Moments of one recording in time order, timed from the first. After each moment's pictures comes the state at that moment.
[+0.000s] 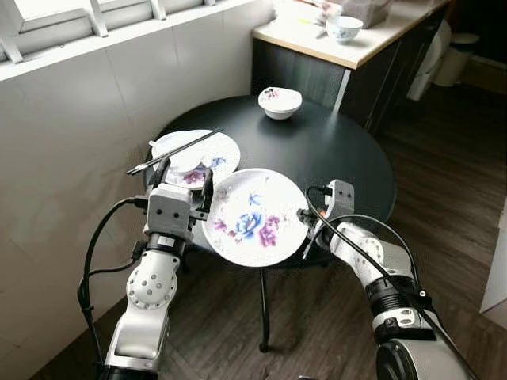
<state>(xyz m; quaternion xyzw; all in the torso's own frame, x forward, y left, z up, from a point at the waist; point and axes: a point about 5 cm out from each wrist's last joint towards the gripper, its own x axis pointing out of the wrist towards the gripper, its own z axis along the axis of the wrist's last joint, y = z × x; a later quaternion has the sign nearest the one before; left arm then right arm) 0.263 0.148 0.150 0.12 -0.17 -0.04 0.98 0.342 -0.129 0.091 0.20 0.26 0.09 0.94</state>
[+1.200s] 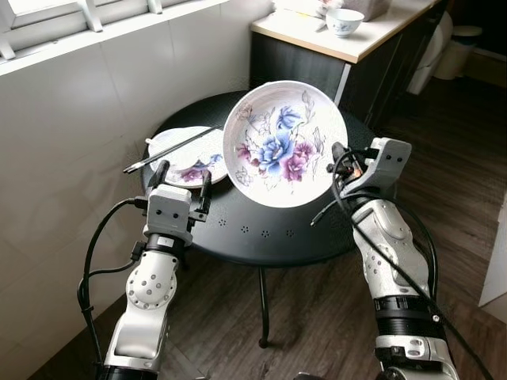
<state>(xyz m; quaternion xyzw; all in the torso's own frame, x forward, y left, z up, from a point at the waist) 0.265 0.149 0.147 0.12 -0.16 -0.04 0.98 0.329 -0.145 0.168 0.09 -0.08 0.06 0.99</state>
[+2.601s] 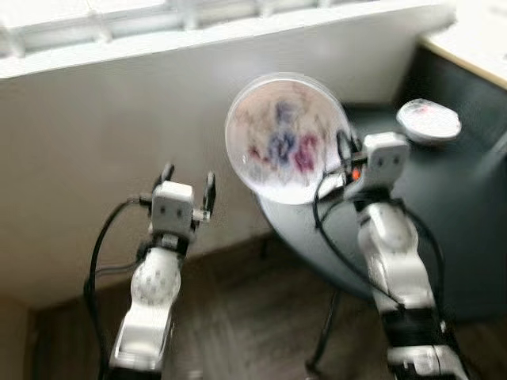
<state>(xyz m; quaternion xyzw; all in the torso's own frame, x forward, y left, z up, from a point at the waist) 0.267 0.151 0.145 0.11 -0.14 -0.04 0.98 0.320 -0.136 0.187 0.00 -0.19 0.08 0.98</state>
